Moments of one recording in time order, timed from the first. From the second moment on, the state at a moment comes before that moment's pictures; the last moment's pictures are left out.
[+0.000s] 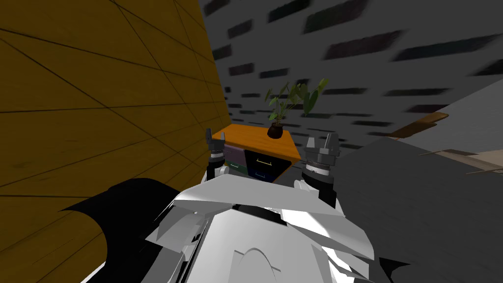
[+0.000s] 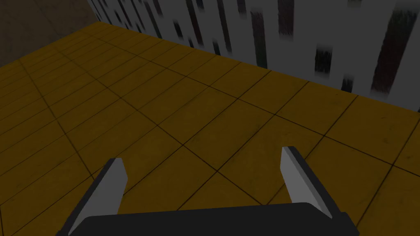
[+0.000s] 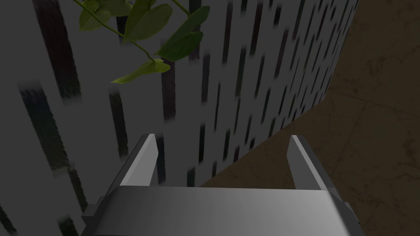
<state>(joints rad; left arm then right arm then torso) 0.47 0.00 0.04 -2.25 0.07 -0.63 0.06 0.50 -0.03 -0.01 -2.35 0.02 -0.52 0.01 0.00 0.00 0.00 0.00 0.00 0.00</state>
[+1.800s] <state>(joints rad) 0.44 0.14 0.00 -2.13 0.04 -0.57 0.05 0.50 -0.03 -0.01 -2.35 0.02 -0.52 0.01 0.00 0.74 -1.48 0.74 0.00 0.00</state>
